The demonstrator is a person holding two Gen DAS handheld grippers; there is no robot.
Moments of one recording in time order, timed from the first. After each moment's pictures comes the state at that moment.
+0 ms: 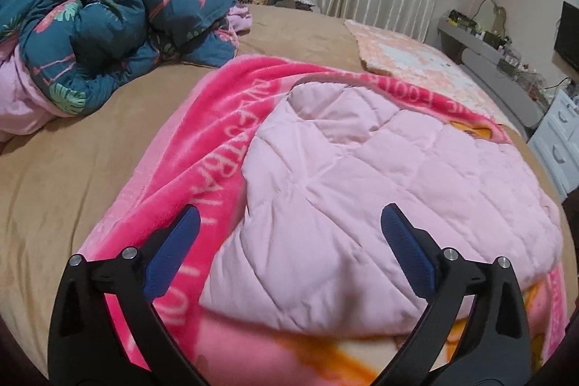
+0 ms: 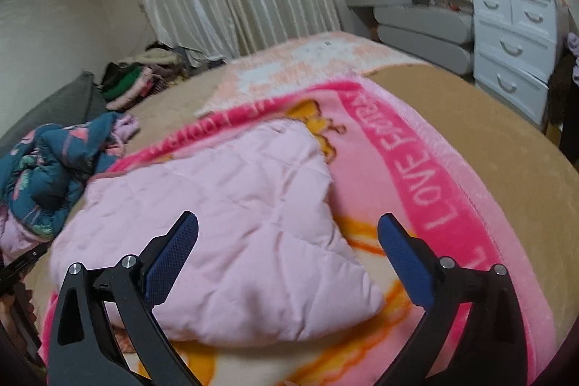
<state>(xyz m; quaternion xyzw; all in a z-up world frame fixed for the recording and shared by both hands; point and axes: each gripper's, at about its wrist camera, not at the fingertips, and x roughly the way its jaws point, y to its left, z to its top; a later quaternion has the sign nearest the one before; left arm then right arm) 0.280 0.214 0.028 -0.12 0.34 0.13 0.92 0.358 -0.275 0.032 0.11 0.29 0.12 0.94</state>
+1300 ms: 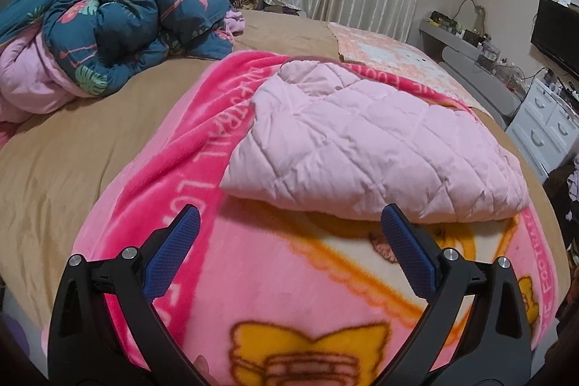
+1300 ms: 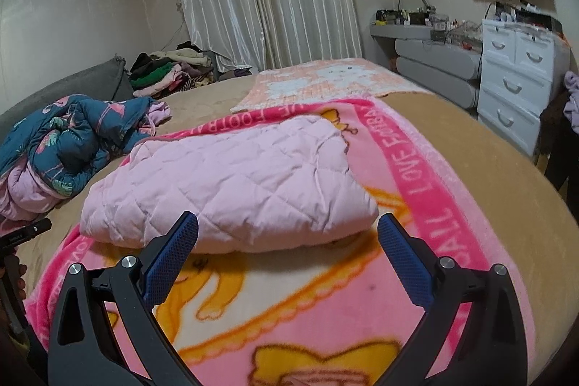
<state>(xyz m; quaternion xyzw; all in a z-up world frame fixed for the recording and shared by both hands) 0.159 0.174 0.031 -0.12 0.33 0.11 0.93 0.216 -0.264 0.040 0.07 0.27 0.14 0.95</state>
